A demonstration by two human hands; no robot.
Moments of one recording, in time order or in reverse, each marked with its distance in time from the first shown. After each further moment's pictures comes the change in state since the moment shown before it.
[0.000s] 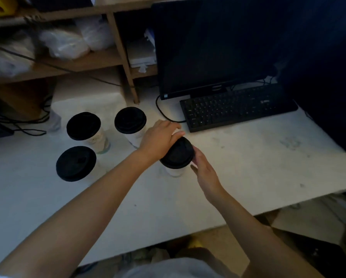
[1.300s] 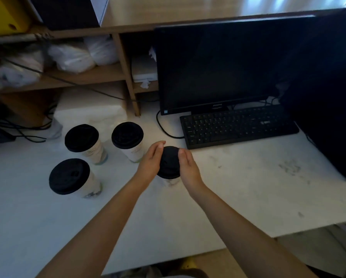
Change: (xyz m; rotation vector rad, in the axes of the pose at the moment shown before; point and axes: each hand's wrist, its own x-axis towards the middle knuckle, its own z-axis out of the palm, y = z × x) left_hand -0.012 0.003 0.019 -0.899 0.176 -0.435; right_hand 0.046 -0.043 0.018 -0.109 0.045 0.049
